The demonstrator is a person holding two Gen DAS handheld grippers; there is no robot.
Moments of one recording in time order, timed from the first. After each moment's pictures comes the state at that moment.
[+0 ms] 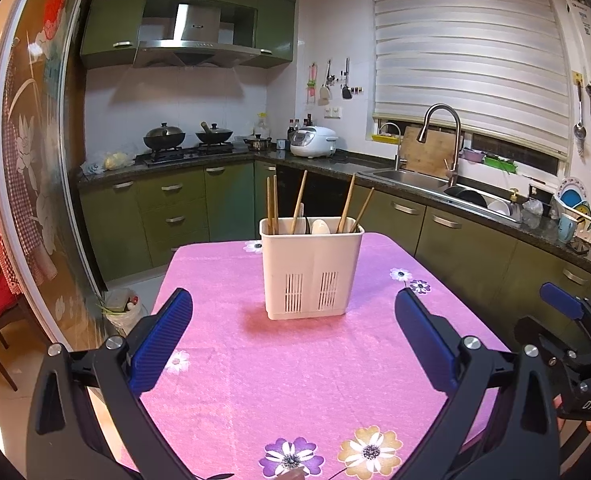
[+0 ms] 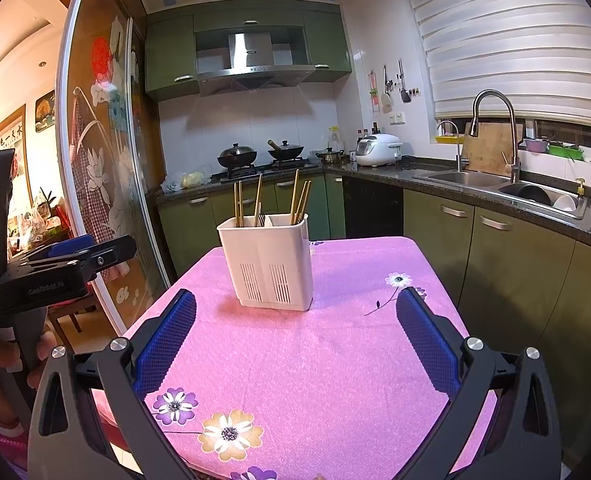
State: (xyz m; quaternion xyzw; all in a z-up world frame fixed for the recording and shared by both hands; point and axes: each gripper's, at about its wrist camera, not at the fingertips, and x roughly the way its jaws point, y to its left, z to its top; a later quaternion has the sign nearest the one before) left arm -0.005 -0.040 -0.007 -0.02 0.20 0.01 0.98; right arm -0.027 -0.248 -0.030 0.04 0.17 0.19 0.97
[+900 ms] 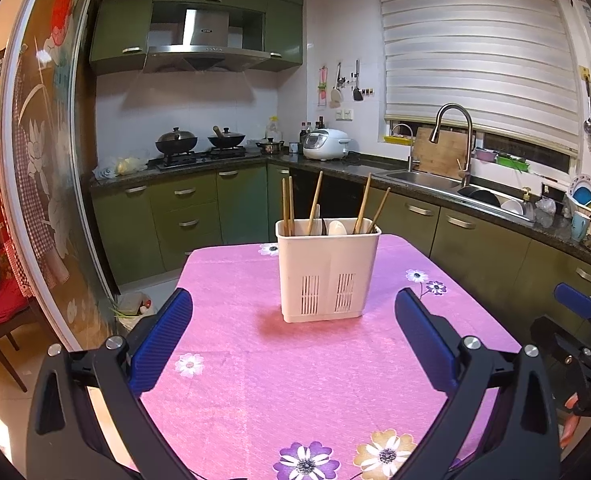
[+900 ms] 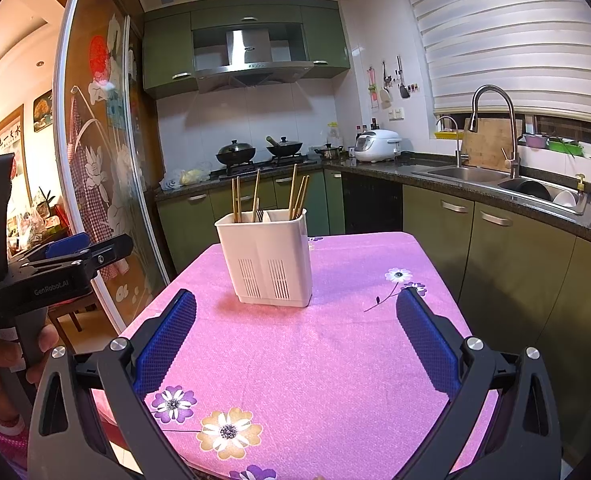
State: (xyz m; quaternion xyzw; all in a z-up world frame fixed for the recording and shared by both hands) left arm -0.005 -0.033 -0.010 0.00 0.19 0.04 0.98; right arm -0.024 -0.249 -0.036 0.04 0.17 0.19 0.97
